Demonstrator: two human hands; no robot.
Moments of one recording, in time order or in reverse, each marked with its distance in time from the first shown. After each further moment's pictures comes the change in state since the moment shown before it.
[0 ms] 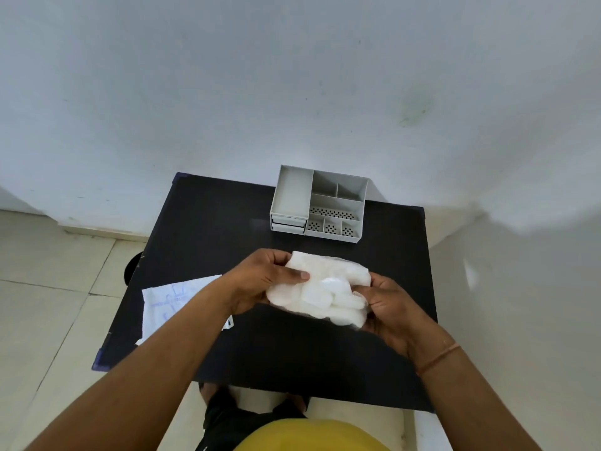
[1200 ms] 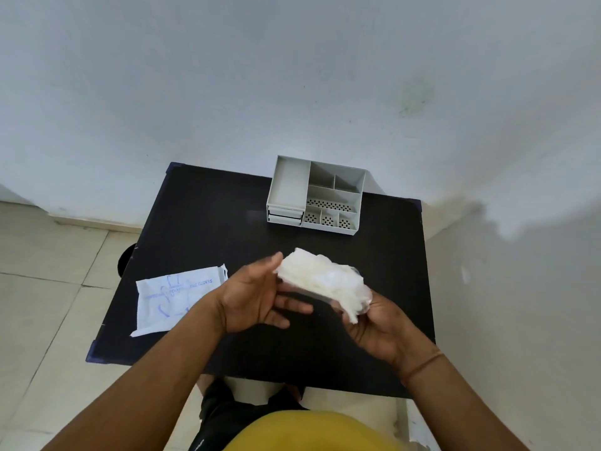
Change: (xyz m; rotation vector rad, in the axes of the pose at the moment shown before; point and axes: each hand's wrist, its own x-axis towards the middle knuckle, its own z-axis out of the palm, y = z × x) left_hand -0.019 -0.035 0.001 -0.390 -0.308 -0.072; right_hand 0.005 0.030 0.008 0.623 -0.100 0.171
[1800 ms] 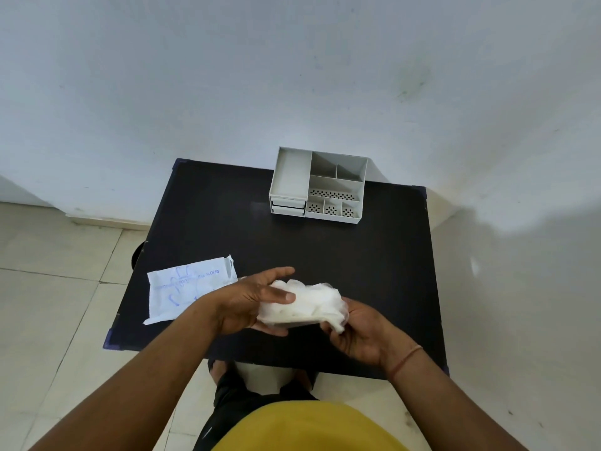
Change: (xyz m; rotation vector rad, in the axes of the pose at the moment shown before) left_hand -0.014 -0.025 -0.003 0.182 0.248 -0.165; right_hand 0.004 0.045 -0.021 -0.132 0.036 0.222
